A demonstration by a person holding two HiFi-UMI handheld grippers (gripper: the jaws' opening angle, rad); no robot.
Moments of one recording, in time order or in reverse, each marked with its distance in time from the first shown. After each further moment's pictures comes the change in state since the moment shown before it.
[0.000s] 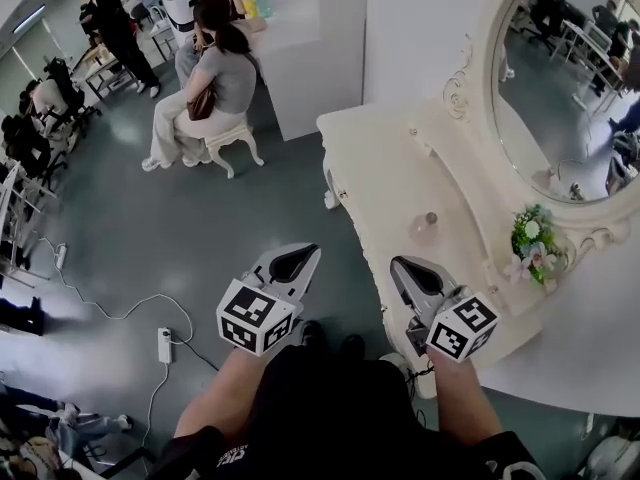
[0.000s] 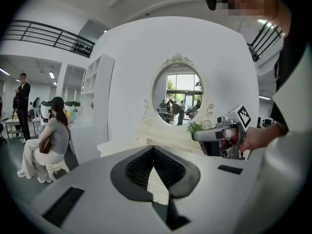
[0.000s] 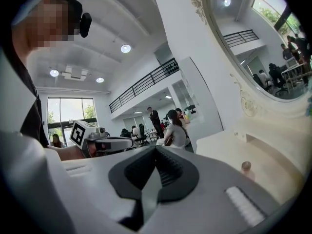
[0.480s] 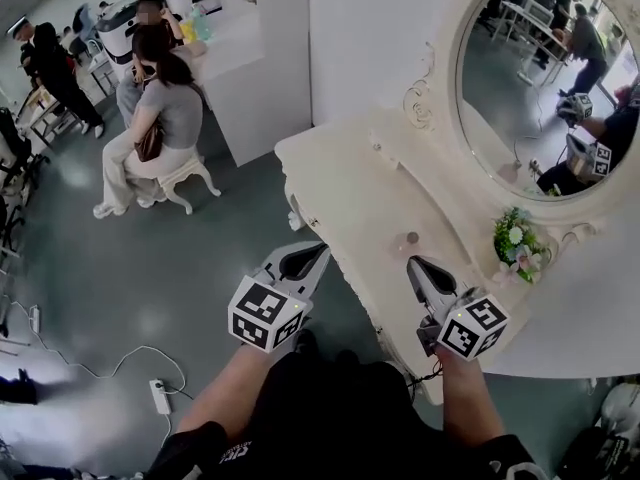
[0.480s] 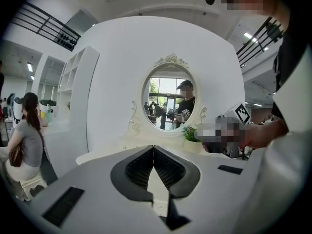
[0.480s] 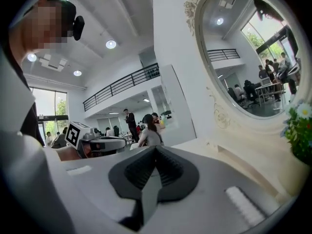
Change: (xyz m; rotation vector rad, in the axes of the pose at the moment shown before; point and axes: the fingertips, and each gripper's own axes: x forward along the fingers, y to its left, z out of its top) left arm 0.089 0.033 0.033 0.047 -0.025 -0.246; right arm 0.005 -0.070 0.035 -0.007 -0.041 -0.313
